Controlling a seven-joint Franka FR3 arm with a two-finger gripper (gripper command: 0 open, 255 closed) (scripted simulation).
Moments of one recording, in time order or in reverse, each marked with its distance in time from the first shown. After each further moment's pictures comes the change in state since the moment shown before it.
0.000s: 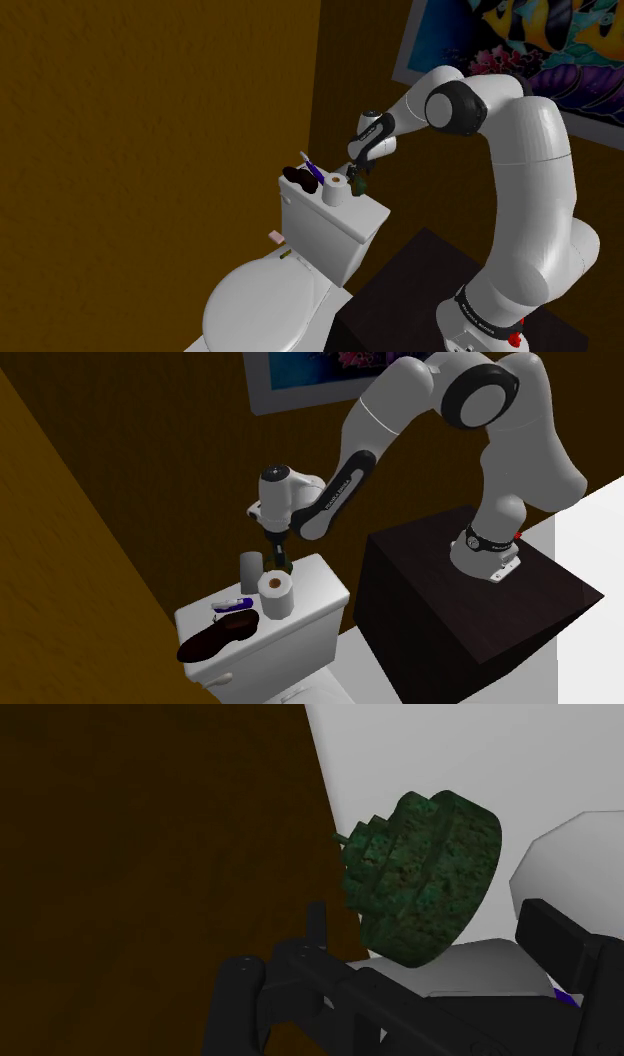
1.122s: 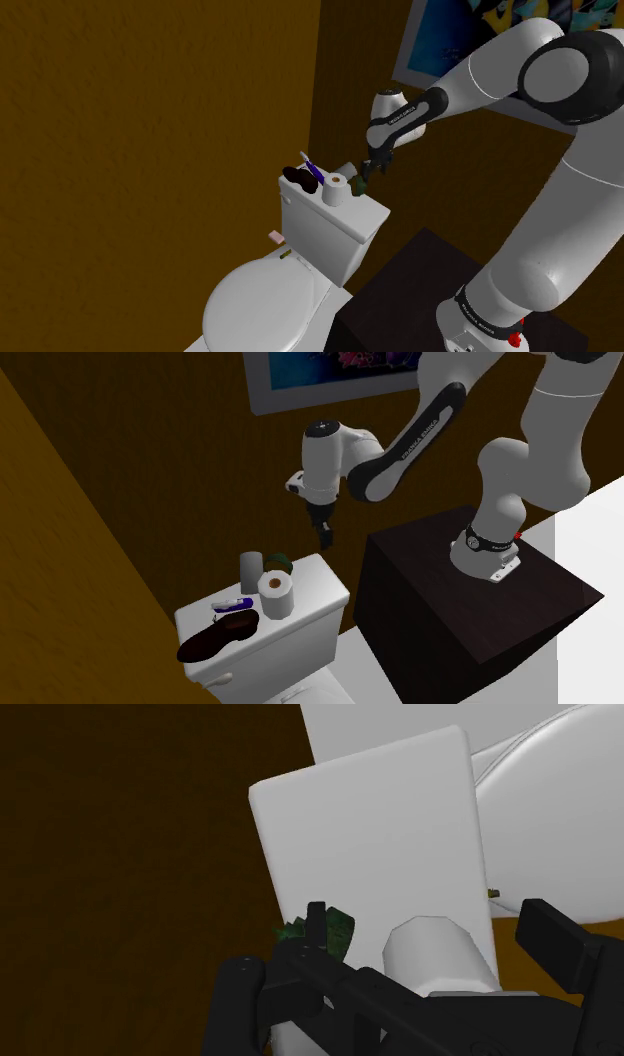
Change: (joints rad) arm 0.109 -0.532 -0.028 -0.434 -0.106 -0.191 0.086
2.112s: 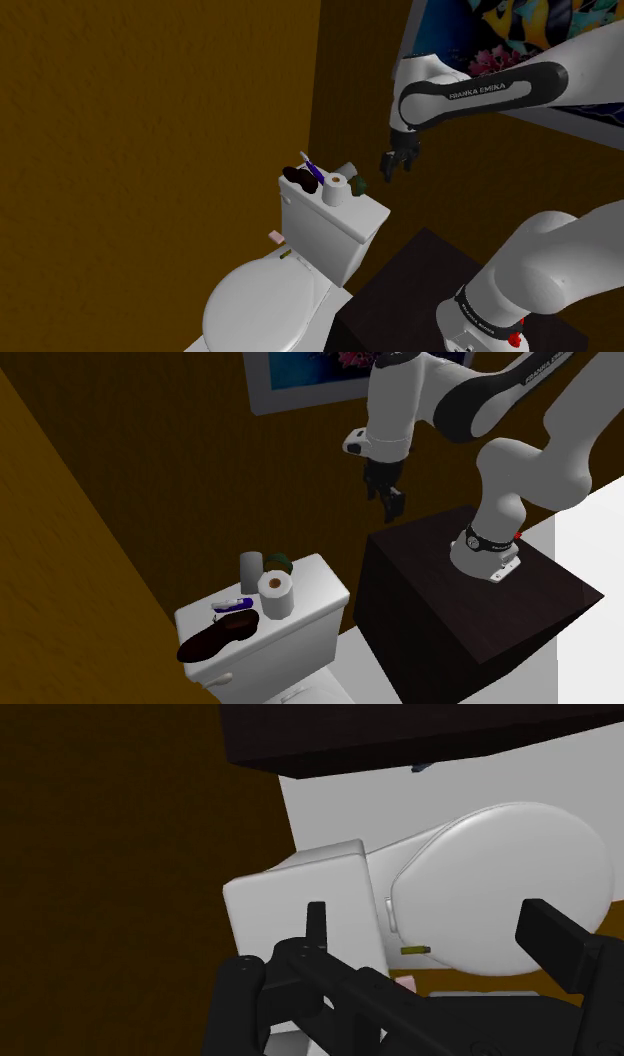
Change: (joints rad) arm 0.059 -0.563 0.089 -0.205 -0.007 -0.467 0.082
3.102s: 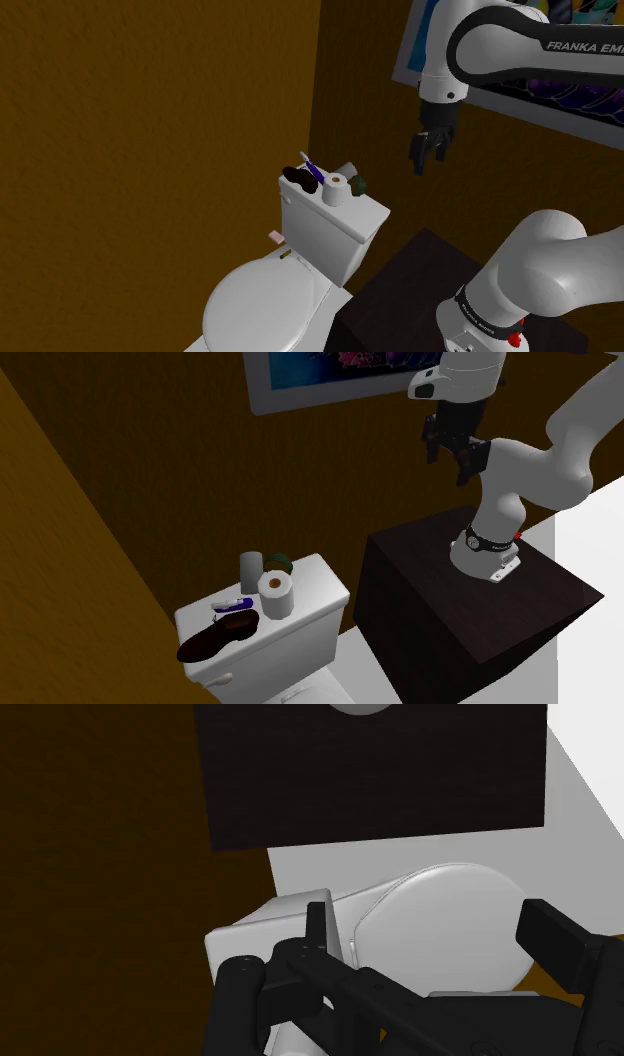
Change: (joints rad) arm 0.061 -0.313 0.102 0.097 0.103 -0.495 0.055
